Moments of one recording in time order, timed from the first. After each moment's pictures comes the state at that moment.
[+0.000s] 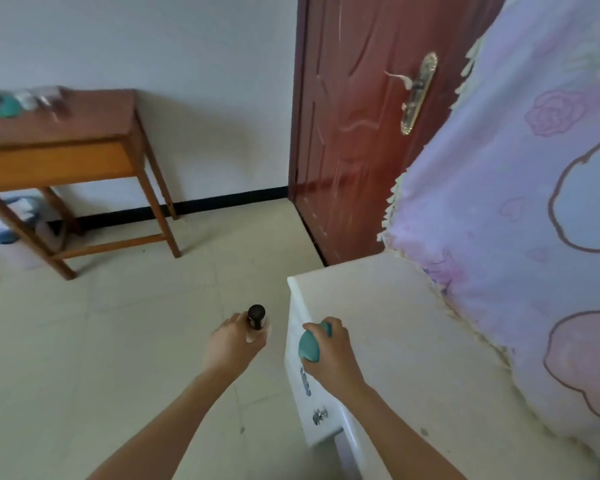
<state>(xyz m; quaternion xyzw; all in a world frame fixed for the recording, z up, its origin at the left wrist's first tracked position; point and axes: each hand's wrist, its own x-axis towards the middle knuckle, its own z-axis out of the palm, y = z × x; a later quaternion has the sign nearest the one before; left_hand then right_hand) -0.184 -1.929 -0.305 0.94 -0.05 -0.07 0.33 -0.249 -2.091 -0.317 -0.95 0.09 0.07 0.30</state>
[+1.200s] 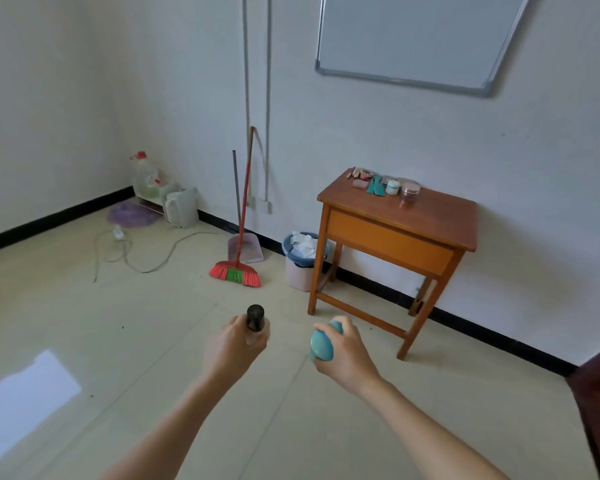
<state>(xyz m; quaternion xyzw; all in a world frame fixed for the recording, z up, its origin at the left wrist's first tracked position) -0.059 -1.367 -0.259 0.88 0.33 0.13 0.31 0.041 -1.531 -0.275 -0.89 -0.34 0.10 0.27</state>
